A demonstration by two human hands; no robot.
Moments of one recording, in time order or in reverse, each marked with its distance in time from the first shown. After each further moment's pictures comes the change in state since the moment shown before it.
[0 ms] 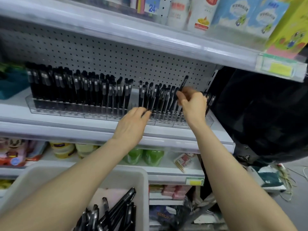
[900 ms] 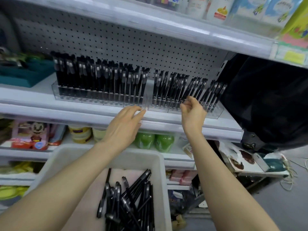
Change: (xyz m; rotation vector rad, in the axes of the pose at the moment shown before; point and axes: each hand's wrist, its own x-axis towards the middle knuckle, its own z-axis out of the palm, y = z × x) left_hand -0.080 -0.053 -0.015 -0.130 0.133 0.083; right_hand -0.084 -0.003 0.033 -0.015 0.017 0.183
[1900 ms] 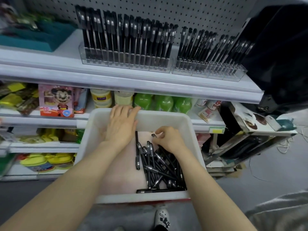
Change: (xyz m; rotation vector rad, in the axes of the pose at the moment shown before) left_hand -0.140 -0.053 0.004 0.023 -0.161 -0.169; right_hand -0.207 0.018 0.079 -0.297 -0.730 0.225
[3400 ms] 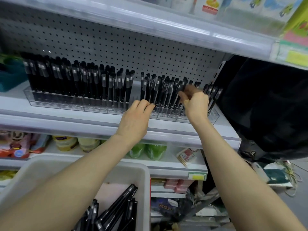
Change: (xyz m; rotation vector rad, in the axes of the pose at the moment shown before) left_hand 0.208 0.134 0.009 0.034 0.161 0.113; right_hand 0.148 -0.003 -0.272 0.162 0.634 -0.339
